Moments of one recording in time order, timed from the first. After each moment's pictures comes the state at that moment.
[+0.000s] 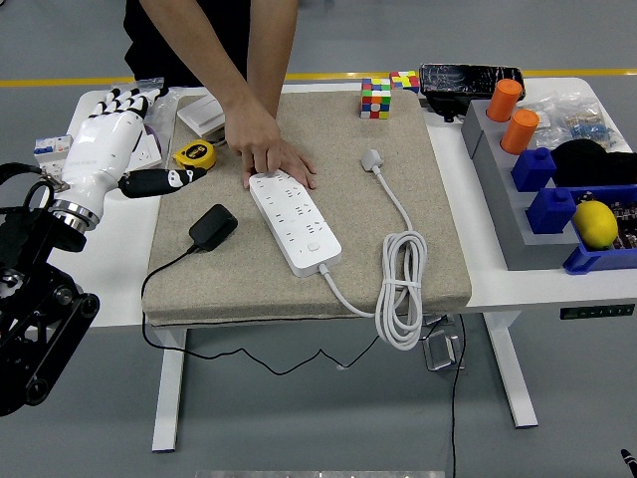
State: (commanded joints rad) left arm -0.32 0.26 -1.24 -1.39 2.27 0.17 0.09; right arm 0.16 -0.38 0.30 0.51 -0.33 -0.33 -0.29
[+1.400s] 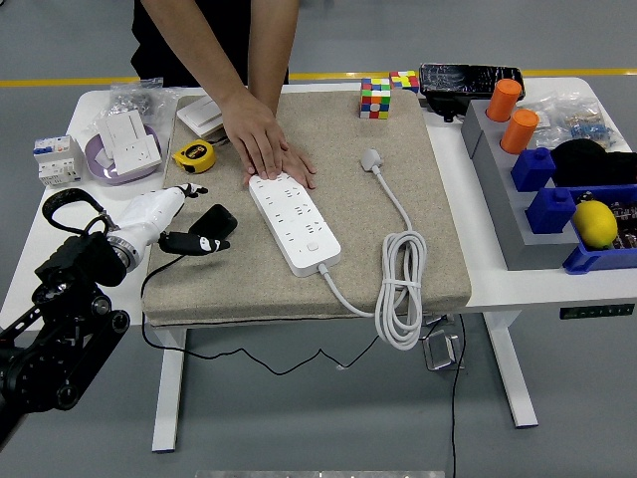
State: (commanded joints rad) left arm -0.36 0.18 -1.17 -1.19 2.16 -0.07 0.19; right arm 0.17 -0.40 0.24 0.47 -0.22 -0.09 -0.36
